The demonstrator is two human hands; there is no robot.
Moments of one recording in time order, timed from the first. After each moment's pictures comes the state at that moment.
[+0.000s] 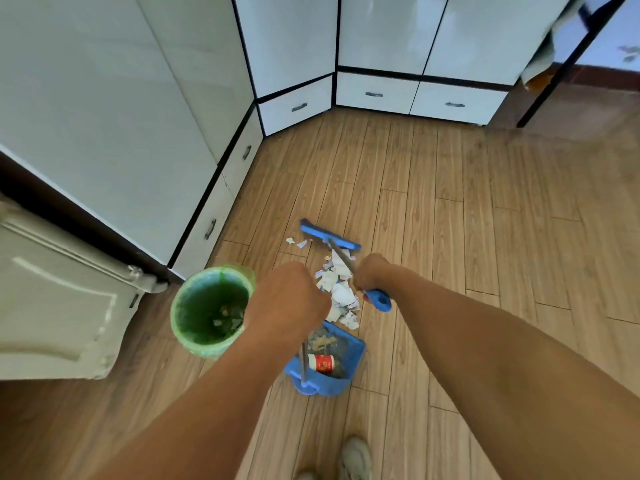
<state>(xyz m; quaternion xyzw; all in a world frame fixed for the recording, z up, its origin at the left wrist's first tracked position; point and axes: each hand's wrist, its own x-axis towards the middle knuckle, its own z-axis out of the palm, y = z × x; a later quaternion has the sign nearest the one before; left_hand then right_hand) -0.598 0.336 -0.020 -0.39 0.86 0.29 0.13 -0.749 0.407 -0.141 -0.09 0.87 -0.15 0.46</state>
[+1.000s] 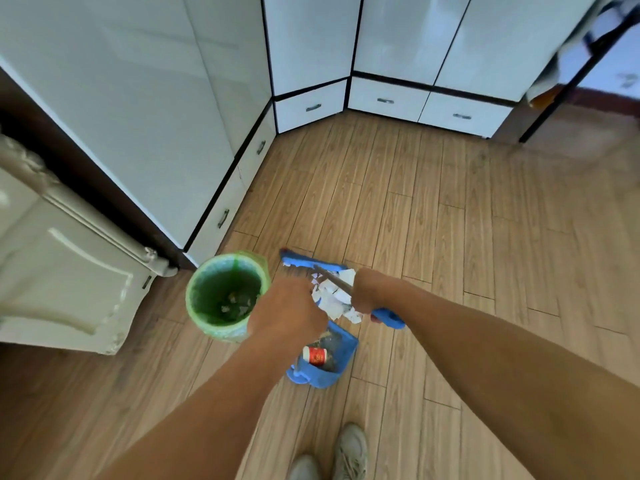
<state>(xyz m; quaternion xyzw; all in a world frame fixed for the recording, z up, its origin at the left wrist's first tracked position) -0.526 0.324 -0.024 -0.37 0.87 0.30 0.13 -0.658 0.401 -0.072 -0.23 0.86 0.01 0.47</state>
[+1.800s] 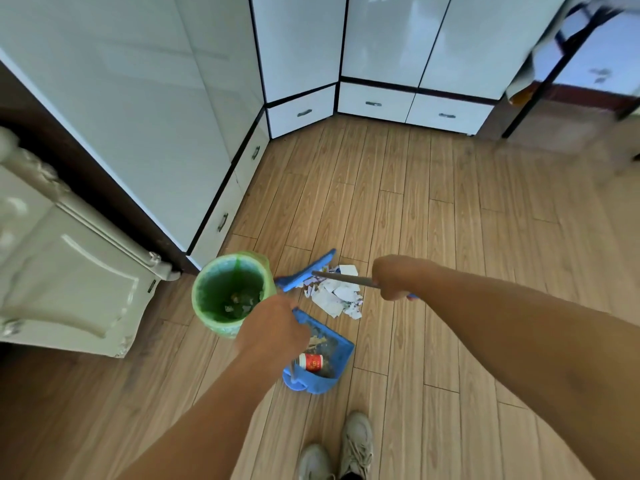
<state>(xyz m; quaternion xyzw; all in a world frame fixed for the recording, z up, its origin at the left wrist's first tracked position) -0.466 0.328 -0.033 -0.38 0.86 0.32 0.13 -0.651 0.436 -0.025 -0.32 0.86 0.17 0.36</state>
